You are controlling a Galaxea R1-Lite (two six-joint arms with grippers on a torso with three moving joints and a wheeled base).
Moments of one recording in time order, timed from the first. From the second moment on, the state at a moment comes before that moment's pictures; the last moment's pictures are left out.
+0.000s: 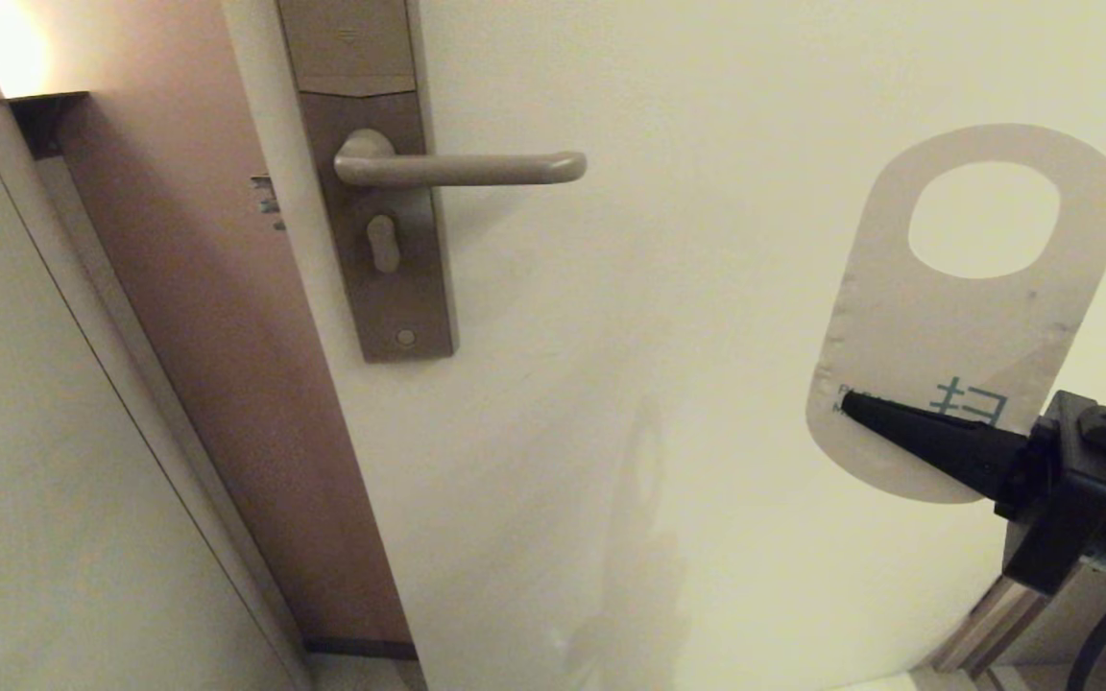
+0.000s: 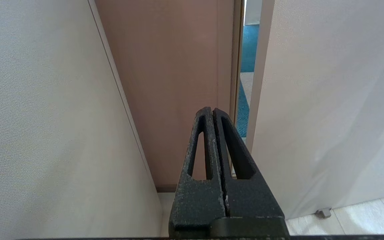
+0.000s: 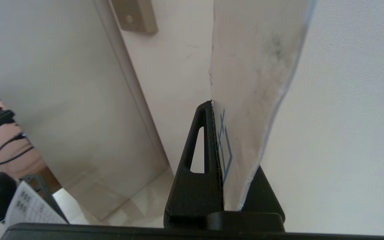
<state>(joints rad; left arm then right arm) 0.00 0.00 -0.01 0.02 -0.02 0.04 0.58 1.18 -0.54 -0.60 0.16 0.17</state>
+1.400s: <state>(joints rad) 0.00 0.00 -0.01 0.02 -0.02 0.04 0.82 1.26 -1.02 -0.04 0.03 0.33</state>
